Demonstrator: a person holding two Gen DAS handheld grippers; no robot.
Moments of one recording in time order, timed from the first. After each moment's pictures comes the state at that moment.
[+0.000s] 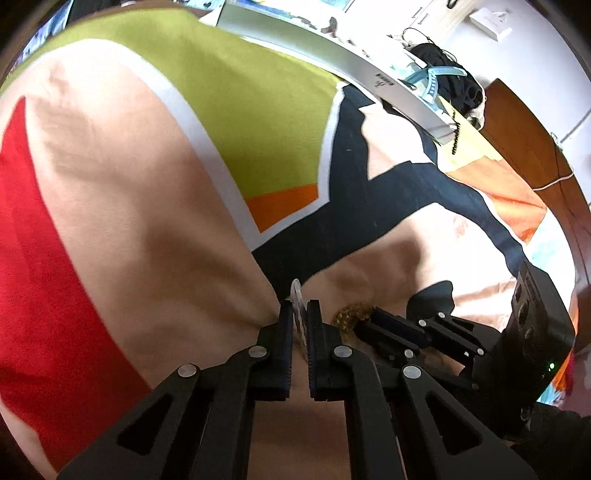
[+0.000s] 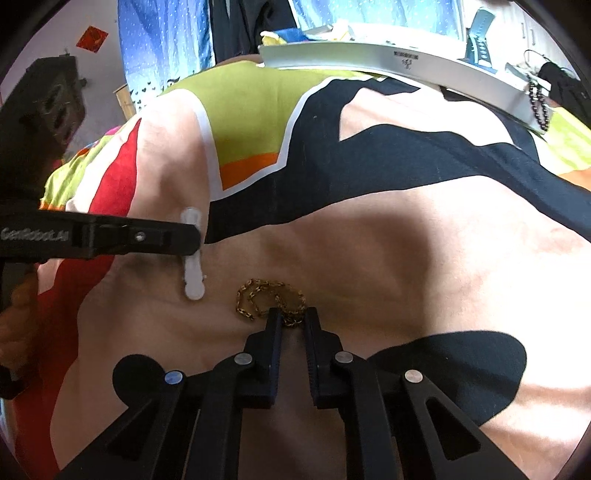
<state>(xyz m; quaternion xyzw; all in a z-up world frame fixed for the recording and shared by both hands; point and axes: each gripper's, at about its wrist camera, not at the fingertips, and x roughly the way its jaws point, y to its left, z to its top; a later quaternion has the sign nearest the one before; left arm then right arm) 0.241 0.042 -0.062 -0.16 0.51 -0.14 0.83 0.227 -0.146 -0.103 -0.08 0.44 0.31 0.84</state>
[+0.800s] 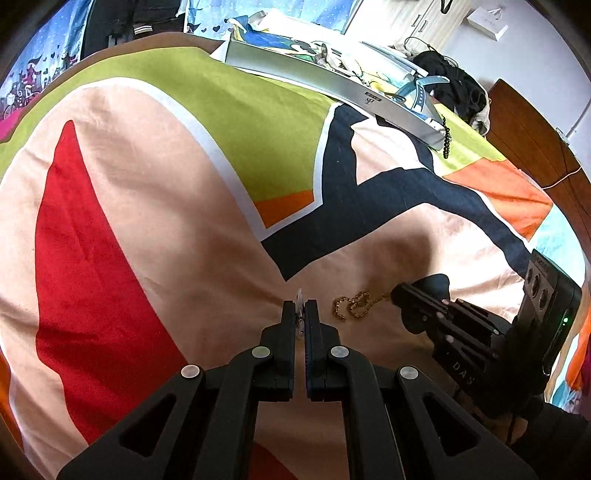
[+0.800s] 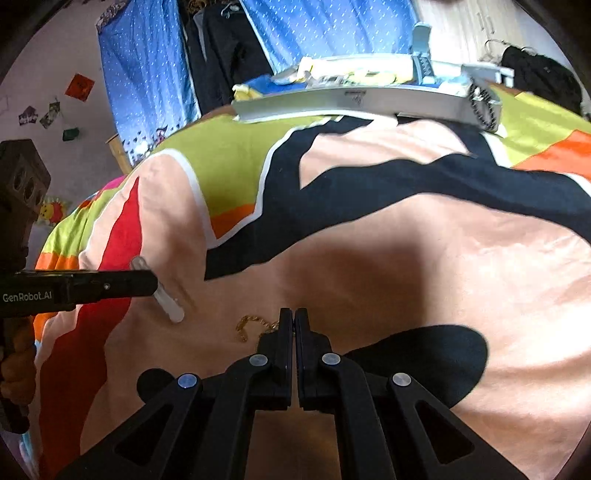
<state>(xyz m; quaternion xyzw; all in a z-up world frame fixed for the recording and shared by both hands) 0.213 0.036 -0.039 -0.13 0.49 -0.11 0.85 0.219 -0.168 -0.080 -0.01 0.41 0.30 0.86</state>
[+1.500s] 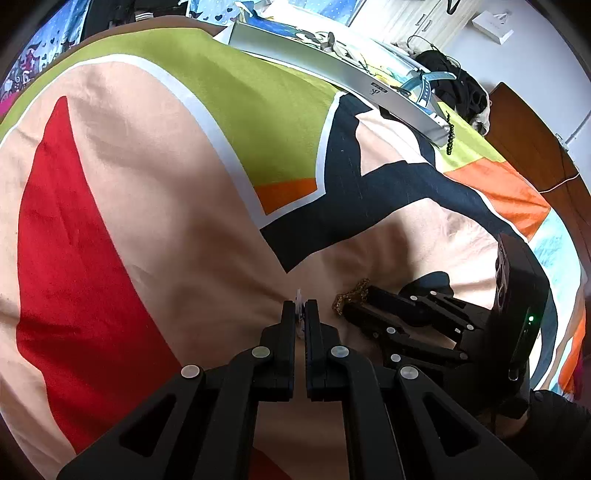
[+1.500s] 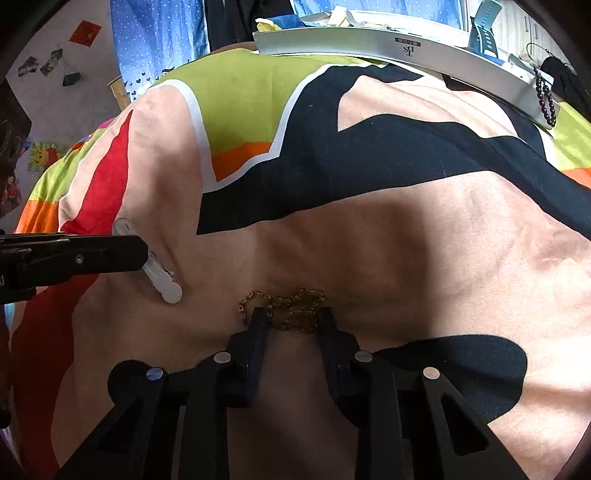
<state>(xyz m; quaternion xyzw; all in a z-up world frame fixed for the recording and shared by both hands) 0.216 0.041 -0.050 -0.15 0.50 -0.12 0.85 0.231 -0.129 -0.104 -0.09 0.47 0.31 0.82</state>
